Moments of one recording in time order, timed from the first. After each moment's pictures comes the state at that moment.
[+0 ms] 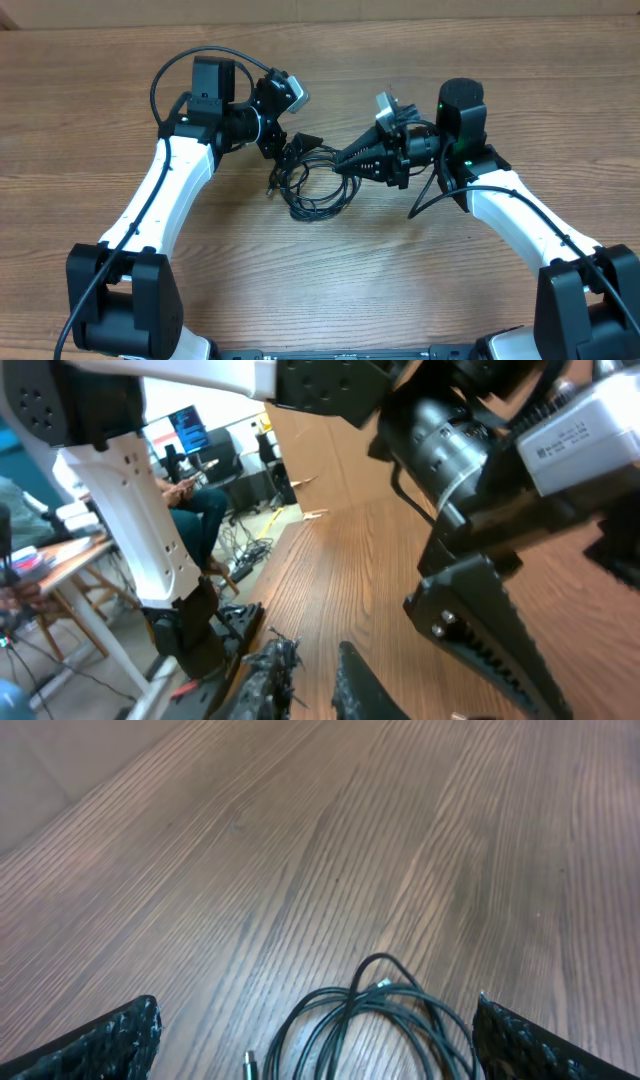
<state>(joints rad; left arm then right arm) -0.16 1.71 1.29 -0.44 0.76 0.60 0.28 1.62 0.97 0.35 -1.45 0.01</state>
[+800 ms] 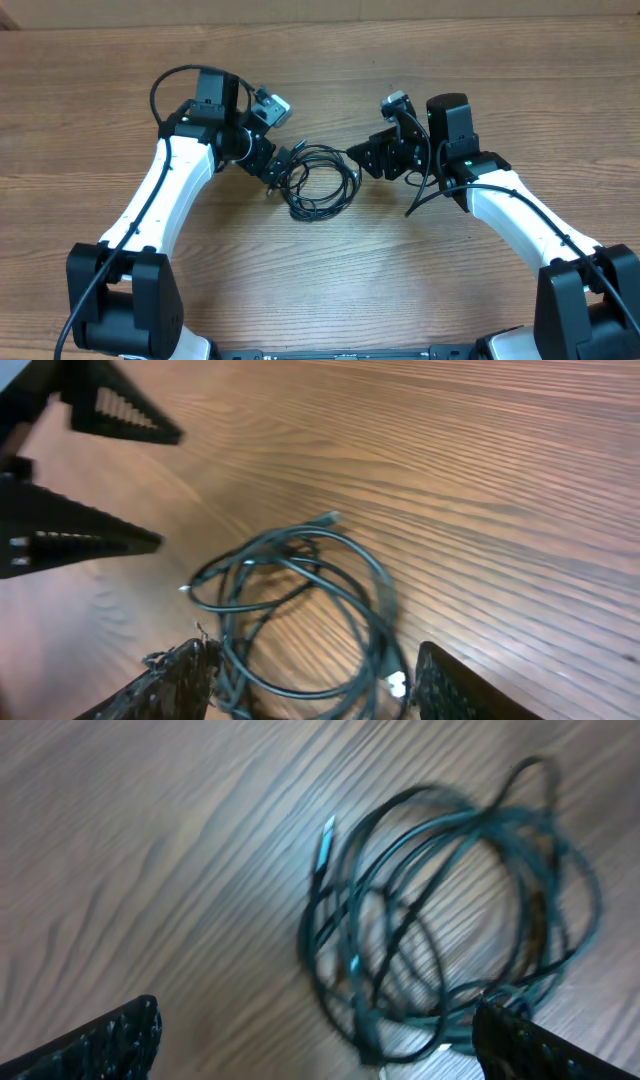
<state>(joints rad) -0.16 1.72 1.29 -0.72 0.27 0.45 0.28 1.62 0.97 -0.10 -0.62 0.05</state>
